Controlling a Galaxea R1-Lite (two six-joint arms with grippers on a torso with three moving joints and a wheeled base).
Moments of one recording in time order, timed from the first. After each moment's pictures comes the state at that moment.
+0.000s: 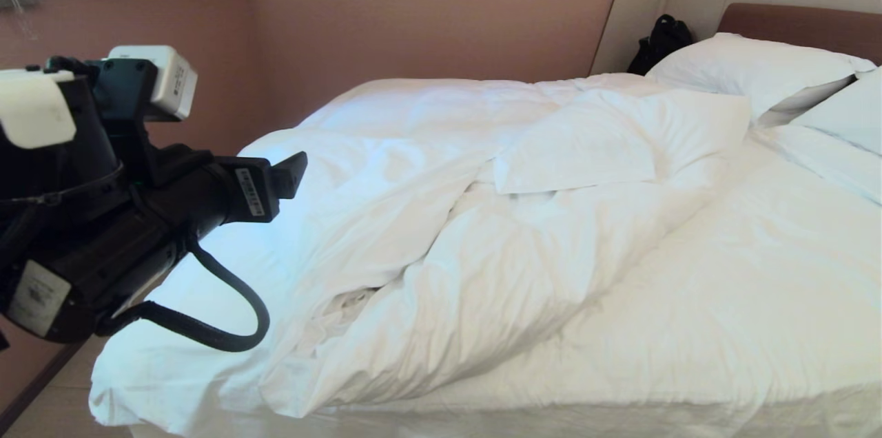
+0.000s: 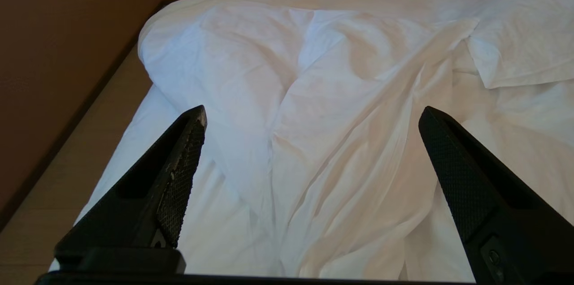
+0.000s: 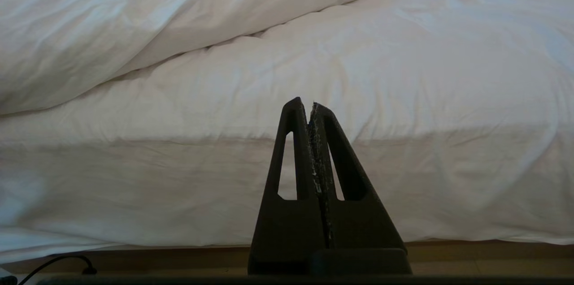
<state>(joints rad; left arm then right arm) -0.53 1.39 -0.79 -0.56 0.48 -0.01 -0.01 0.00 0.00 0.00 0.00 0.01</state>
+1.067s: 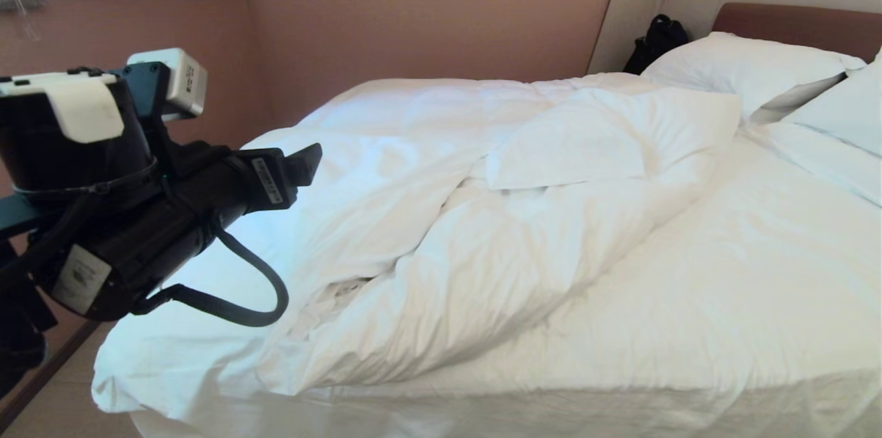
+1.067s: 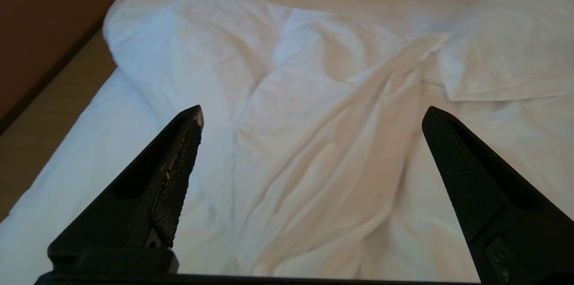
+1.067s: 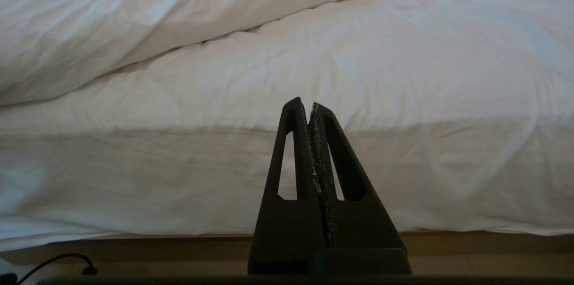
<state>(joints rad) -0.49 1.46 -0.81 -0.62 0.41 -0.13 -0.01 0.00 0.00 0.00 0.00 0.01</state>
